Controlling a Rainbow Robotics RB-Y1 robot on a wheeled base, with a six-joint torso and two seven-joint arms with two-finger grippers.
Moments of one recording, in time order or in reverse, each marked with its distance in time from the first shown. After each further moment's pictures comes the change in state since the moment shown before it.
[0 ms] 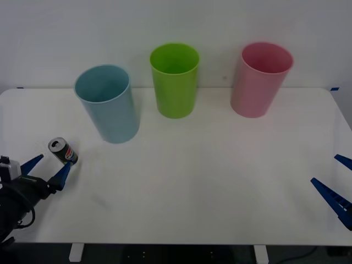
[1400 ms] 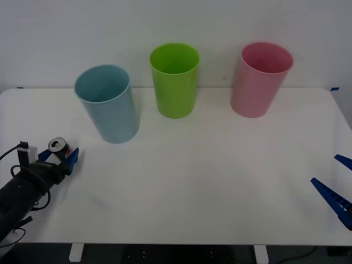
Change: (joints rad) right arm 0.000 0.000 0.000 0.000 0.000 0.000 0.000; left arm -0.156 -0.003 -0.038 0.150 -0.022 0.069 -0.036
